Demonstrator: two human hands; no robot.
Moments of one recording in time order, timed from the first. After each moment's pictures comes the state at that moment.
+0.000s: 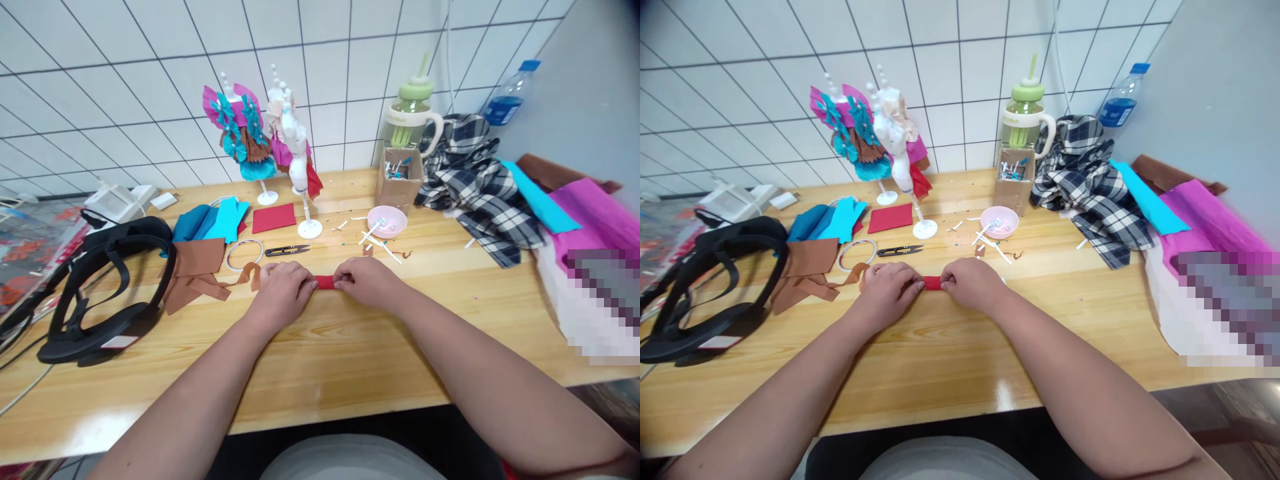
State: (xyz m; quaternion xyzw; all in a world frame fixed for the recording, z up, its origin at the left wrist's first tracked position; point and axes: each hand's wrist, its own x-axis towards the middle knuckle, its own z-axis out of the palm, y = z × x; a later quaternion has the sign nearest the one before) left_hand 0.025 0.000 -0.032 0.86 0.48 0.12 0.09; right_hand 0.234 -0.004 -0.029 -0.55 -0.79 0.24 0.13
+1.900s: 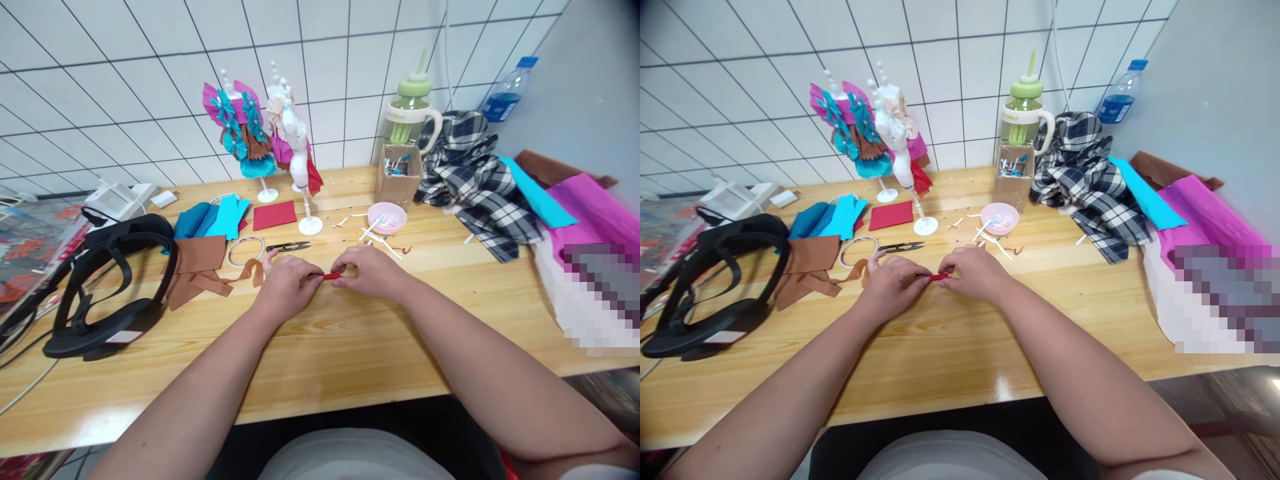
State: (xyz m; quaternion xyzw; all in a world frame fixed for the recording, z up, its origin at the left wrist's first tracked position) left_hand 0.032 0.000 -0.032 0.86 0.47 0.18 0.09; right_hand 0.242 -0.002 -0.027 -0.49 -0.82 0.22 0.20
